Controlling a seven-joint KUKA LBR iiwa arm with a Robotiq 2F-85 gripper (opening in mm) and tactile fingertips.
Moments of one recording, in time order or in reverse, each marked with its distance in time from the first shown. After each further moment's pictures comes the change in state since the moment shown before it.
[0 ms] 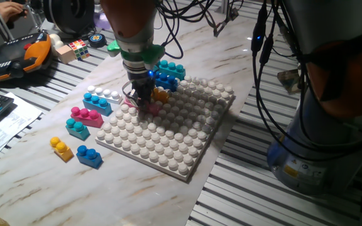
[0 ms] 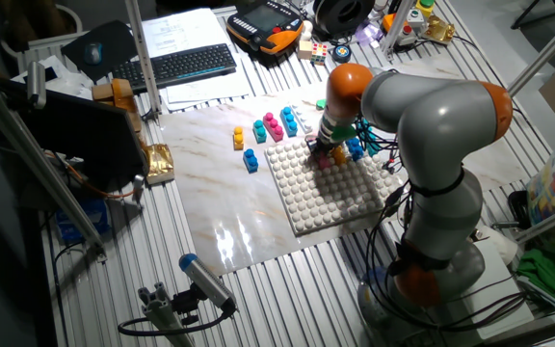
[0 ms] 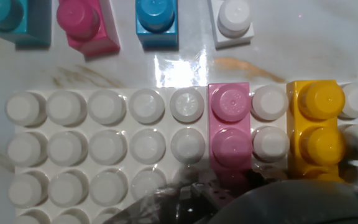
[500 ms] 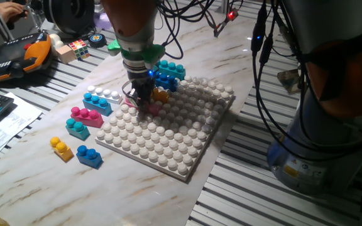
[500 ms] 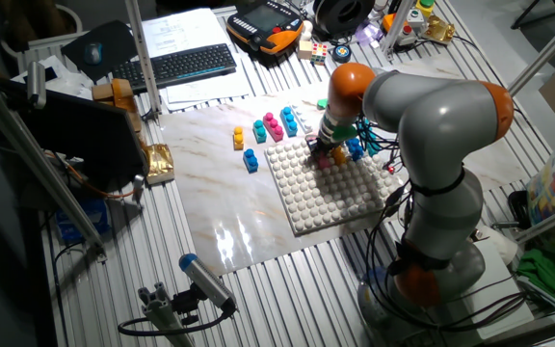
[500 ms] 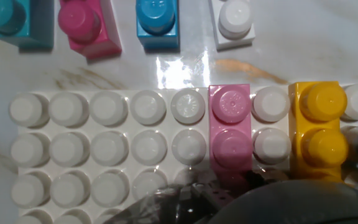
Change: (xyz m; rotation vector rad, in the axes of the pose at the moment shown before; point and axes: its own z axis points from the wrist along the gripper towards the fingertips) arm 0.000 0.000 0.004 -0.018 -0.001 0.004
